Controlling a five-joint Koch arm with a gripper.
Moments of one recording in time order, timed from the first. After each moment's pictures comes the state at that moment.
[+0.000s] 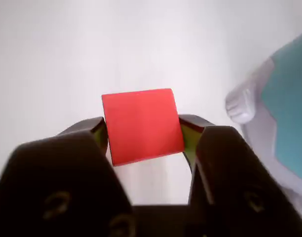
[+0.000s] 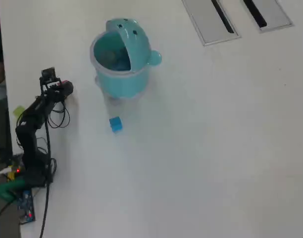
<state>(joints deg) -65.1 75.9 101.3 14.9 -113.3</state>
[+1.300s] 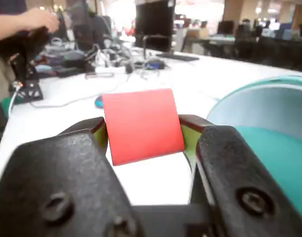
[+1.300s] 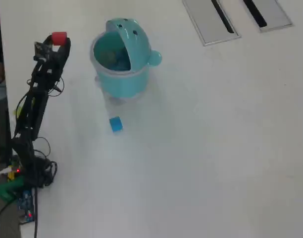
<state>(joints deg) -58.7 88.9 72.9 12.2 -89.9</state>
